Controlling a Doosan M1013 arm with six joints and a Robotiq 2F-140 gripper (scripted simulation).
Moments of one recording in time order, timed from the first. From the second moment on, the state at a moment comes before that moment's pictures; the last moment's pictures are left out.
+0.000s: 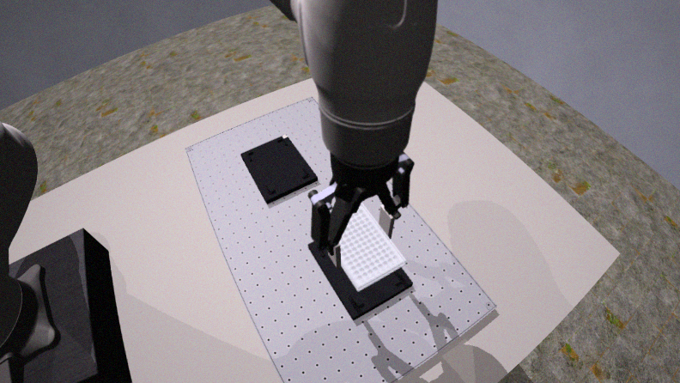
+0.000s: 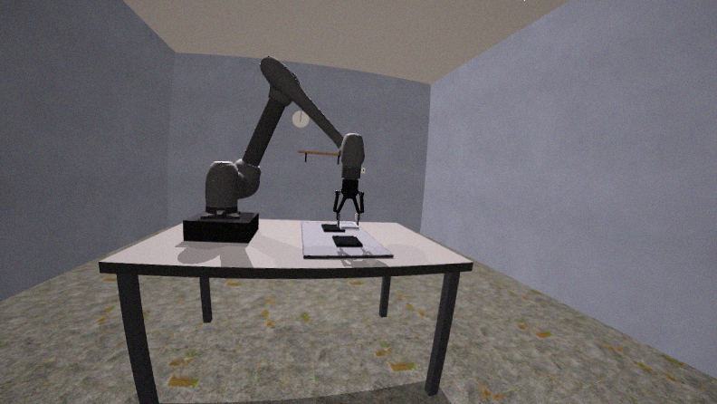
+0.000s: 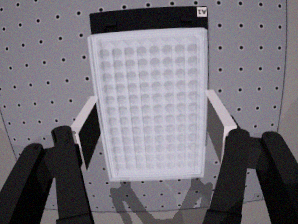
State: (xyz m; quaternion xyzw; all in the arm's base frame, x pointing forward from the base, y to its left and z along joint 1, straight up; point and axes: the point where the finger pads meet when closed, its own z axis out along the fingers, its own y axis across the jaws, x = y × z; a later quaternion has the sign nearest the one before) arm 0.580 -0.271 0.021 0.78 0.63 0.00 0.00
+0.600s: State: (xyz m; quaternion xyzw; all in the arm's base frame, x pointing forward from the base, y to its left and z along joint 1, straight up) arm 0.581 -0.271 0.001 0.78 0.63 0.00 0.00
